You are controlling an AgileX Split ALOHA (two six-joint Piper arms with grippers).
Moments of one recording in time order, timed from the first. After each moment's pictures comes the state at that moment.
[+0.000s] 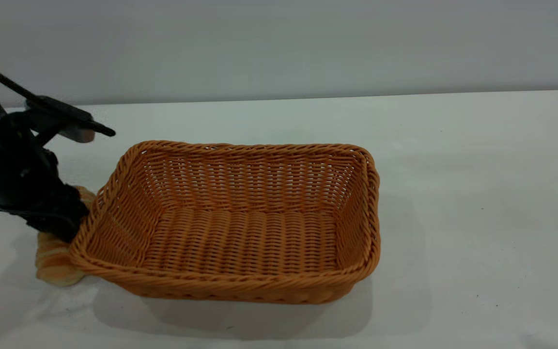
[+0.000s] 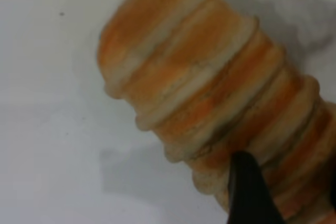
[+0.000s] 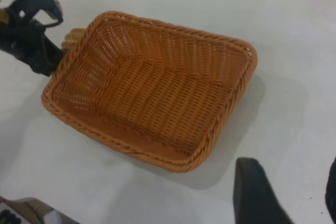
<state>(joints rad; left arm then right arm) -0.09 2.07 -0.94 0.05 0.14 0.30 -0.06 0.81 -0.53 0.93 0.73 -0.83</state>
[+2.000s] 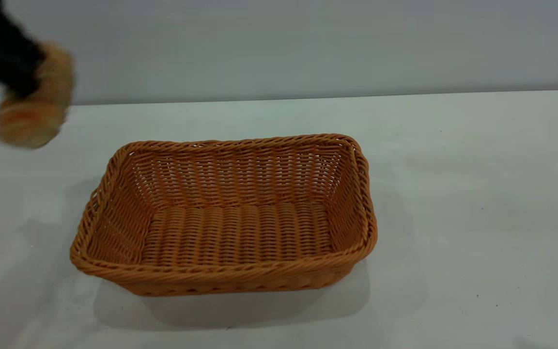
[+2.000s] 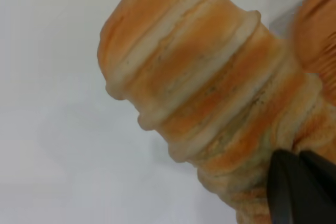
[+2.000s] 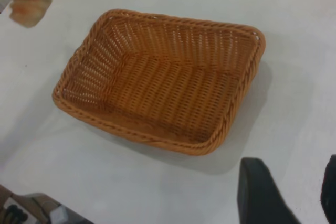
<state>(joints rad) -0.18 1.66 -1.09 0.05 0.49 0.30 -0.06 0.81 -0.53 0.95 0.75 -0.85</state>
